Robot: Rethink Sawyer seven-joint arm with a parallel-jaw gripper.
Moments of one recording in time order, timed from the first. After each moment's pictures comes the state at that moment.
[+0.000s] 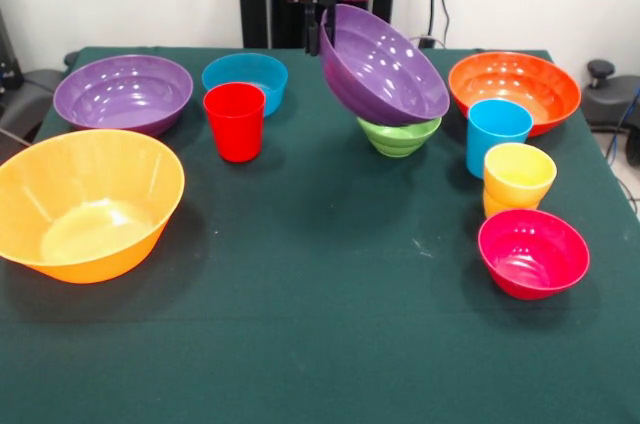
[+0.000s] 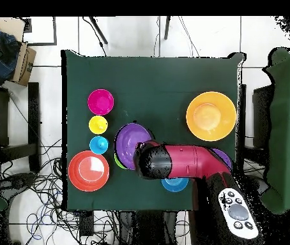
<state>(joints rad) -0.49 -0.85 0.25 1.94 -0.33 0.50 1.81</state>
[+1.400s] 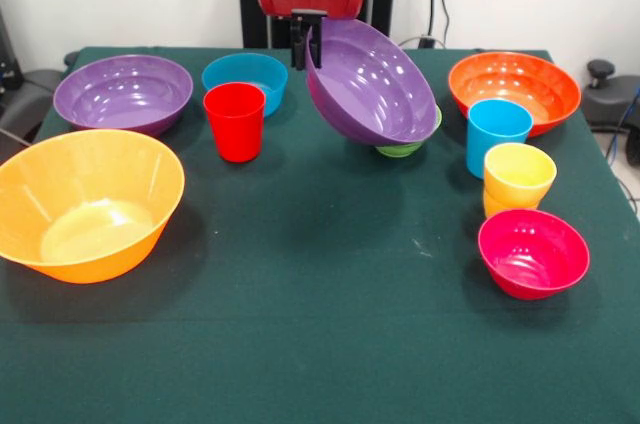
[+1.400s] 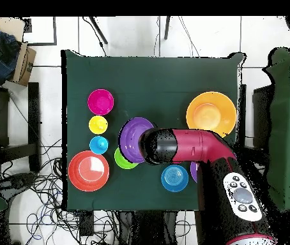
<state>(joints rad) -0.49 -0.79 0.26 1.81 -0.33 0.65 1.81</state>
